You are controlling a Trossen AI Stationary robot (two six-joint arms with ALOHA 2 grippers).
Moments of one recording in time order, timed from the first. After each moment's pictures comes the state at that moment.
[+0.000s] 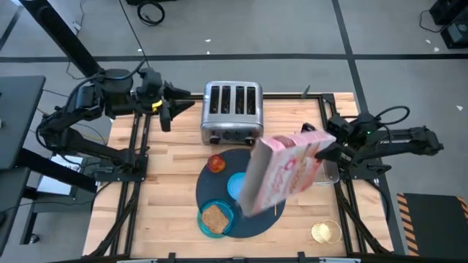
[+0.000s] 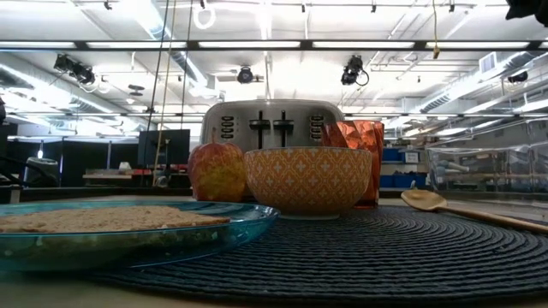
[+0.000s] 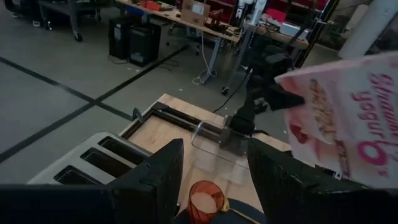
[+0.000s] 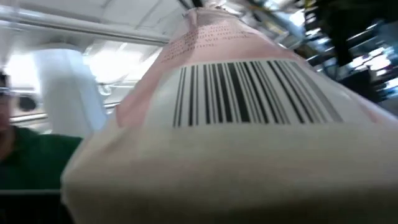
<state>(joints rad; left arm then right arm) 0.11 1.16 1.71 -0.76 -0.18 -0.30 -0.02 0.57 0.45 0.63 -0.52 0.65</state>
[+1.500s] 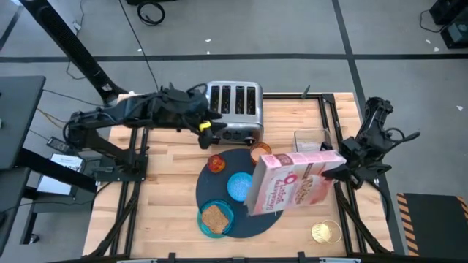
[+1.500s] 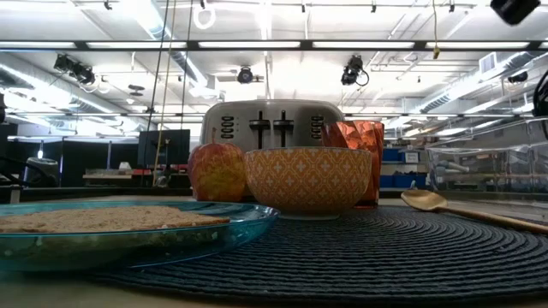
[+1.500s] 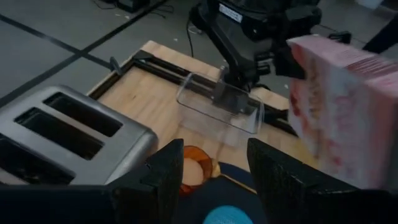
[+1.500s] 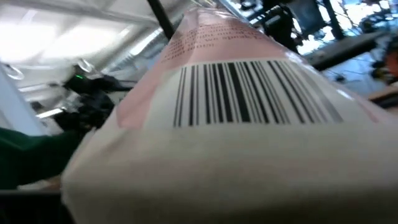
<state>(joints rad) 0.01 1.41 1.71 -0.74 -0.21 -0.38 0.98 0.25 0.34 0.16 0.67 0.34</state>
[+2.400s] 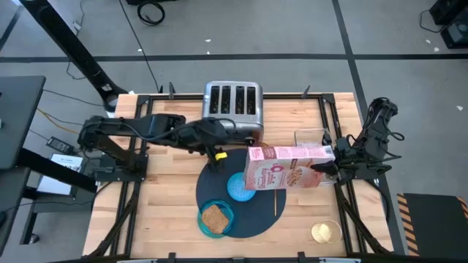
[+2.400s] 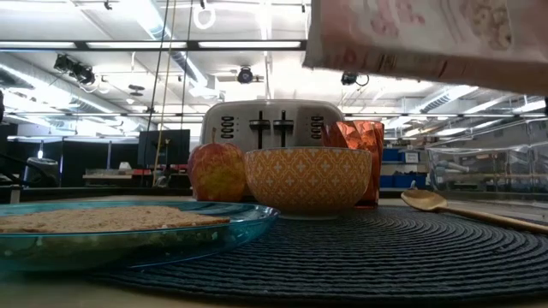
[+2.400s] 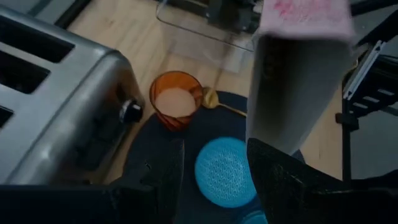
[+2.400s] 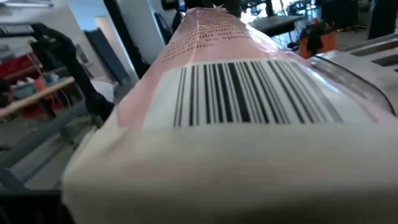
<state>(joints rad) -0.12 1.55 1.71 -0.89 -0.21 -0.42 0.90 0.25 0.44 -0.32 0.79 0.41</state>
